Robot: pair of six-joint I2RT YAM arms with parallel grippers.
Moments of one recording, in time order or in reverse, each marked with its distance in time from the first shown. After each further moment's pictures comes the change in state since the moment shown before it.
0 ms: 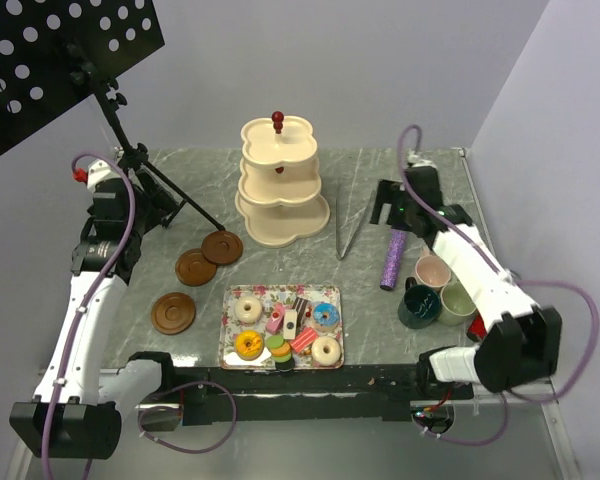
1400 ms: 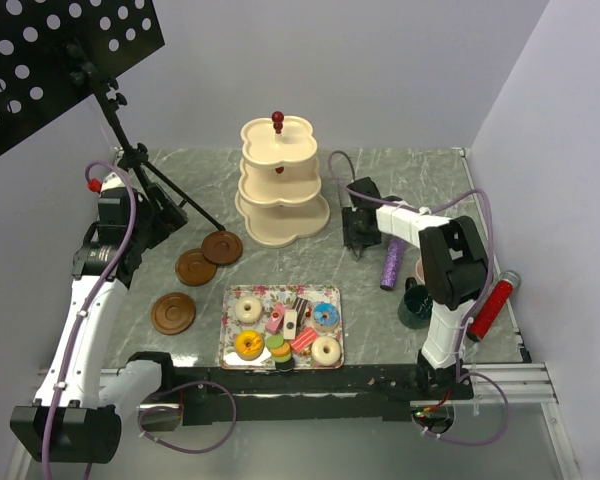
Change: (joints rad) left arm 0.000 -0.030 -0.045 -0.112 0.167 -0.021; right arm 0.155 0.628 0.124 0.096 -0.009 -0.068
